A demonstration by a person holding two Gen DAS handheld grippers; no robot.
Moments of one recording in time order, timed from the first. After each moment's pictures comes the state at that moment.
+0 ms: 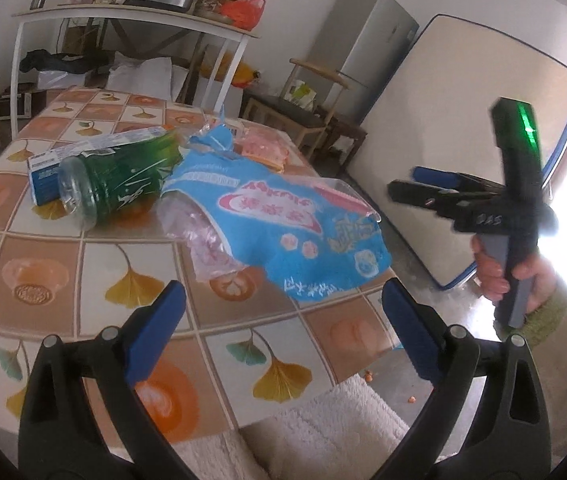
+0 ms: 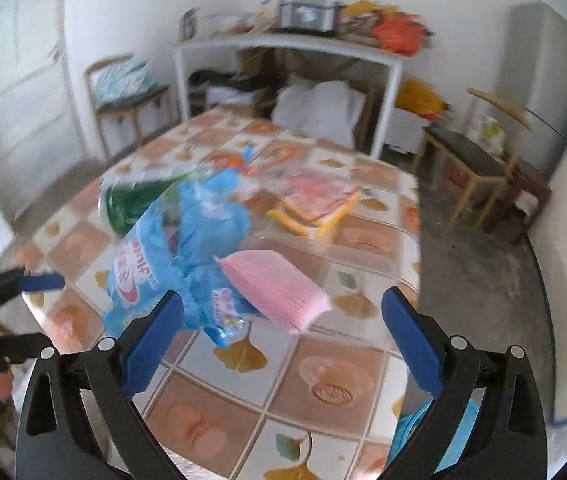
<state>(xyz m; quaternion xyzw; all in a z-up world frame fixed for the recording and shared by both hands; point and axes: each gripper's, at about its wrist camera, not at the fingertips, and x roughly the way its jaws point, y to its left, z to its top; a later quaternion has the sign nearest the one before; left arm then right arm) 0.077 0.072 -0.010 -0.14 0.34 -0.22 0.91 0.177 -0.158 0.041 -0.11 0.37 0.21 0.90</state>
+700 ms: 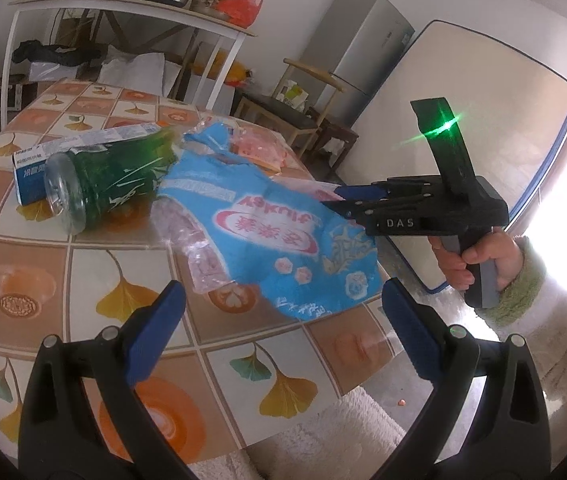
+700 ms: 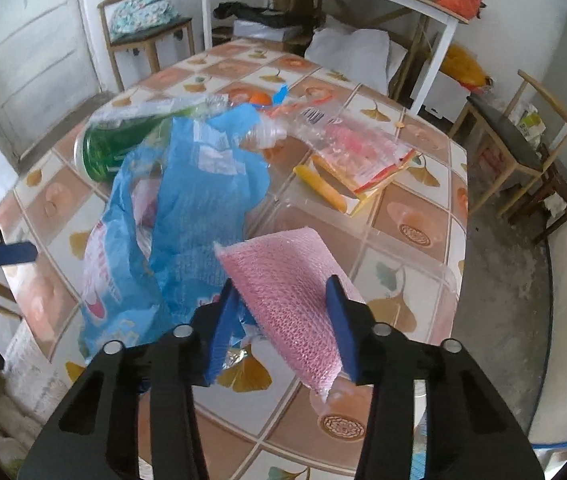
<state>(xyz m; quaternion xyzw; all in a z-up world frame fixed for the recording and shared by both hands) 0.093 0.077 -0.018 -0.16 0.33 -0.24 0.90 0.233 -0.121 -0.003 -0.16 0.46 0.24 0.84</state>
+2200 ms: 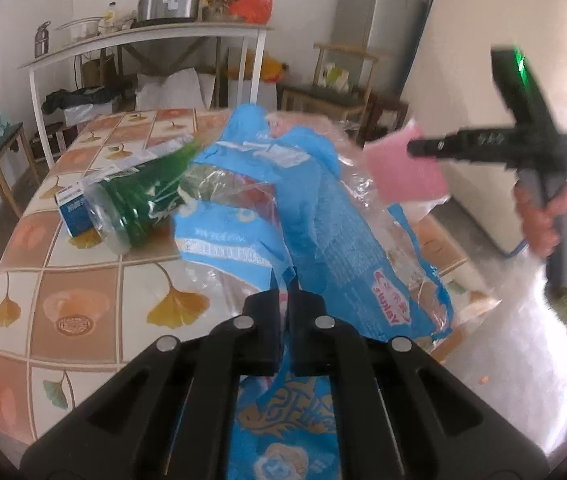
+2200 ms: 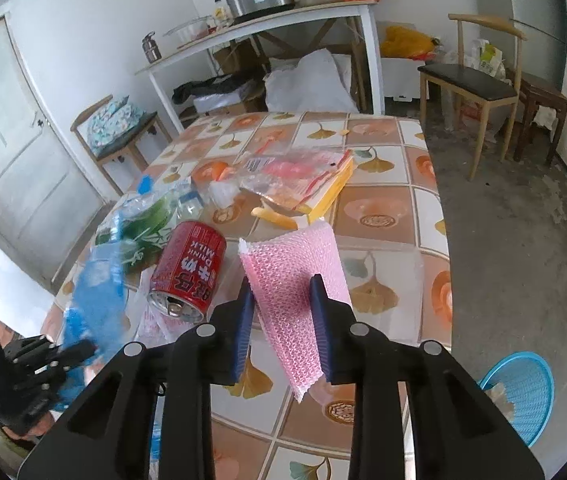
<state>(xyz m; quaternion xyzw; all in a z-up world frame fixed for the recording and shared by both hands) 0.095 0.054 -0.018 -0.04 0.35 -0.14 0.93 0.234 -0.204 0.011 0.05 0.42 0.22 0.88</state>
